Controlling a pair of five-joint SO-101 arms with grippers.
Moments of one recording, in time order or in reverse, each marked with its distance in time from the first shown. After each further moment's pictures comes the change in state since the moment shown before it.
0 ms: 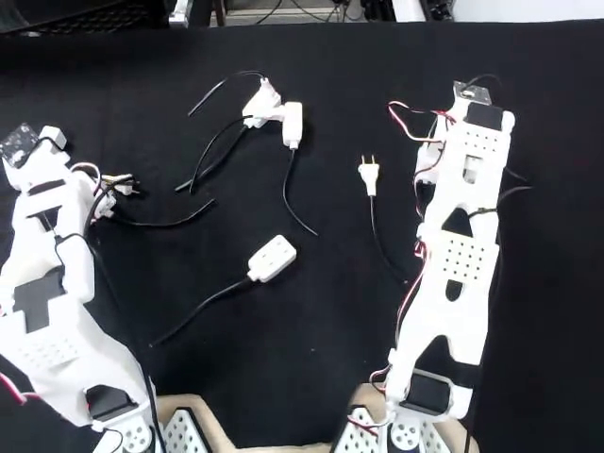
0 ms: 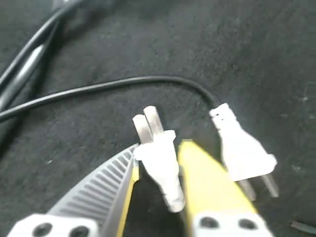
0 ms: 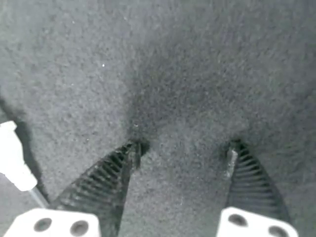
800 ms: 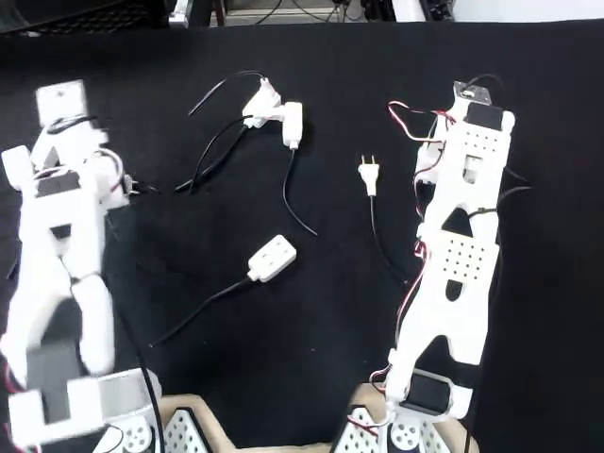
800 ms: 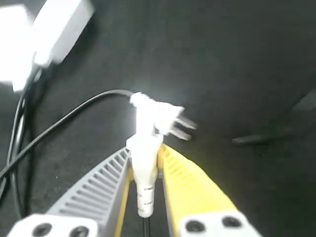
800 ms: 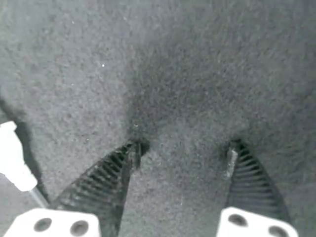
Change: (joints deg) left arm 9.2 -30.2 8.8 9.3 -25.3; right arm 0.0 0.0 0.0 0.0 0.0
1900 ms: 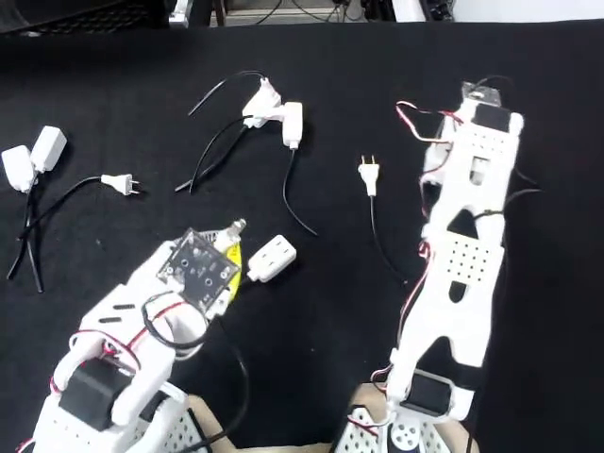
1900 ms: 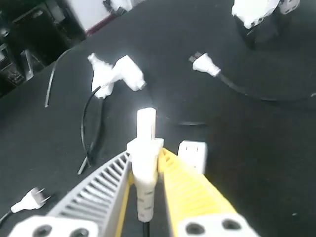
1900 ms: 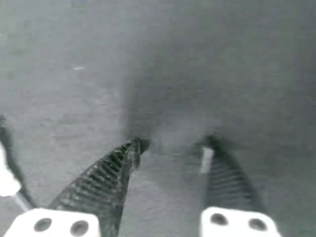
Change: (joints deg) left arm 40.3 -77.4 32.6 19.4 -13.9; right arm 1.1 0.0 -0.1 0.0 -0.1
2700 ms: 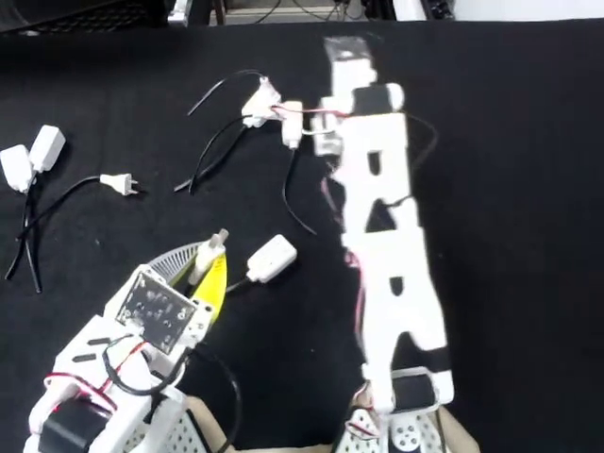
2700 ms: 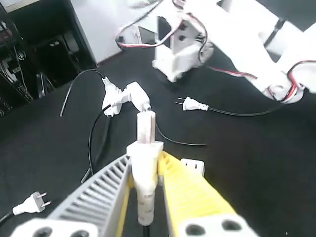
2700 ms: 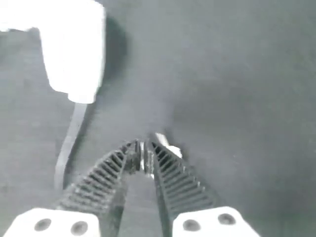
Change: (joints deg) left arm -1.2 -13.8 1.6 6.7 3.8; right arm -26.7 1.3 -19.9 0.0 0.0
